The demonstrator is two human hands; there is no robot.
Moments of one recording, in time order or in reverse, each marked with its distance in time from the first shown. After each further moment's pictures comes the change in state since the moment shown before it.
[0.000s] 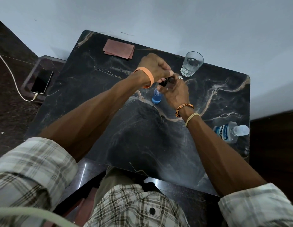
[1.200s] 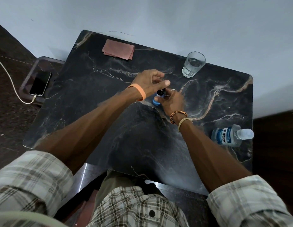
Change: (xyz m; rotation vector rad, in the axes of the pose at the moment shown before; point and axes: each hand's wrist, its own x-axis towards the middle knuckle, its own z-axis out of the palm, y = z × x) left_hand -0.004 -0.048 0.004 0.135 -0.044 0.096; right_hand 0.002 0.033 0.035 -0.001 -0.029 0.038
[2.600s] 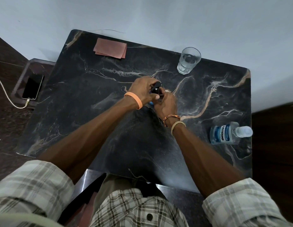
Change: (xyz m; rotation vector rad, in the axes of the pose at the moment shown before) left_hand 0.006 -0.023 0.025 0.368 0.020 0.168; right_hand 0.000 0.012 0.018 -0.128 0.090 -0.119
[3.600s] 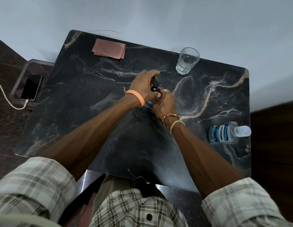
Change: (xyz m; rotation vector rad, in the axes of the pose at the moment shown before) left_hand 0.008 0.010 -0.002 -0.055 0.026 -0.085; right_hand 0.001 -0.007 -0.004 -0.026 -0.022 0.060
